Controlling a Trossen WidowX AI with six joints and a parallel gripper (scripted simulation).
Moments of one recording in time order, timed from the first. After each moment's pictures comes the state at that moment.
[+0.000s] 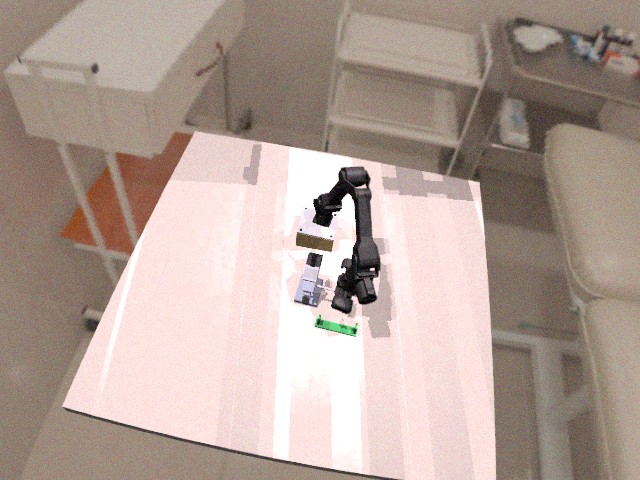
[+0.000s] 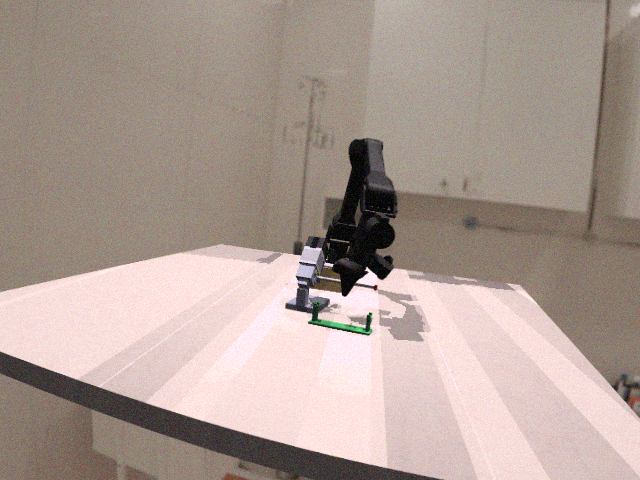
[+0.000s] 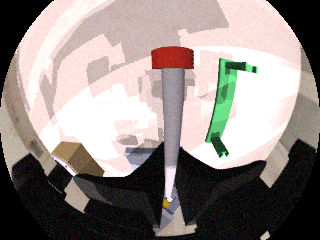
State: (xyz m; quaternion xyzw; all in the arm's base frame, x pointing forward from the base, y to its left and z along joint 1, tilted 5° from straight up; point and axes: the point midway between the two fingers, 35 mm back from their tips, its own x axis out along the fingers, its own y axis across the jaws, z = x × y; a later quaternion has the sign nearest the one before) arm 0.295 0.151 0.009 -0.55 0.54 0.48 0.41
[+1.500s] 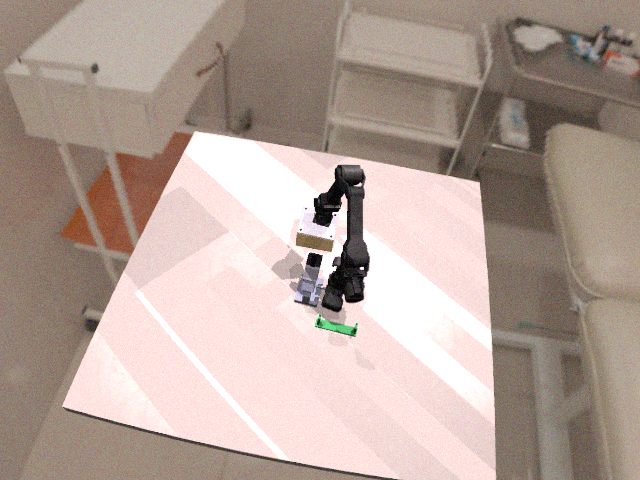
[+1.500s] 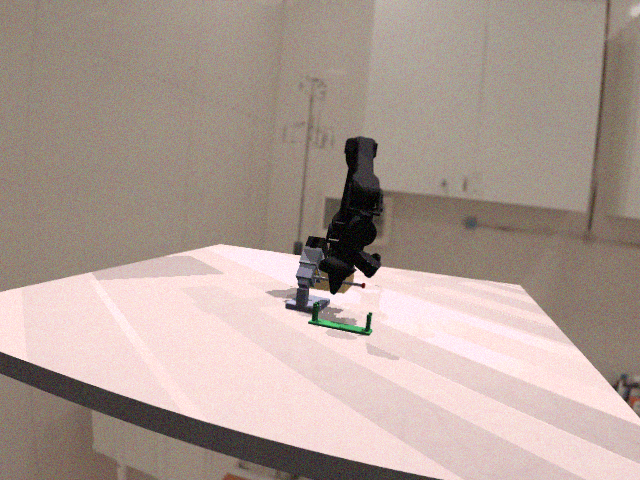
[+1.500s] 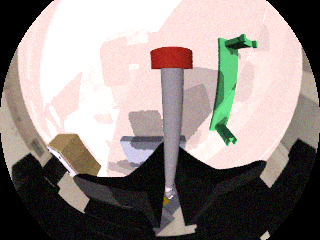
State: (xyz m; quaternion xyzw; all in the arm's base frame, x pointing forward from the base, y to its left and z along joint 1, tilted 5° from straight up) arm 0.299 0.121 0.007 -0.55 0.54 0.49 0.41
